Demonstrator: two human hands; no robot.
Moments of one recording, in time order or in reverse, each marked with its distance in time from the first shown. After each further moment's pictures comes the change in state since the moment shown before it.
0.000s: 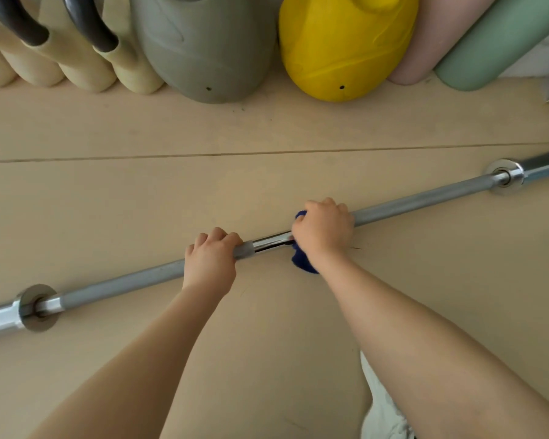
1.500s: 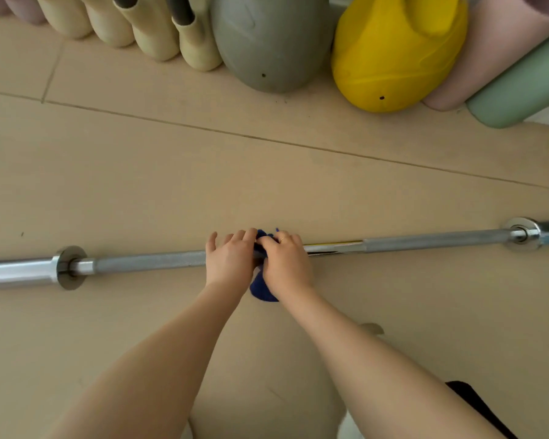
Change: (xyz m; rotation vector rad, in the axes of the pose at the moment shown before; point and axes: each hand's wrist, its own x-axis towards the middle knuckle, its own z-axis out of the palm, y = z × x) left_hand -0.044 0.006 0.024 -0.047 0.031 -0.089; right_hand -0.095 -0.029 0.030 0.043 -0.215 -0.505
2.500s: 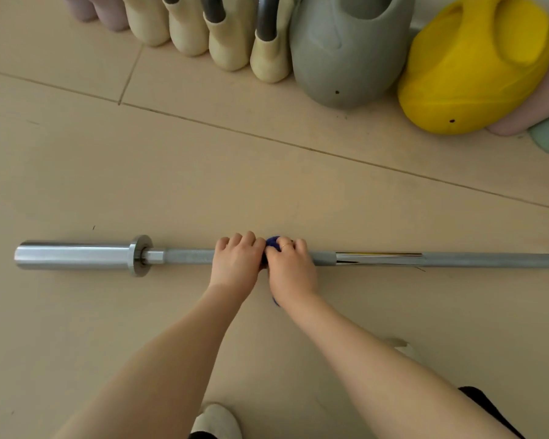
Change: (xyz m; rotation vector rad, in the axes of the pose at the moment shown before) left_hand -0.004 -0.095 -0.020 0.160 0.157 0.123; right_hand 0.021 -0.085 0.032 -0.160 0.000 -0.180
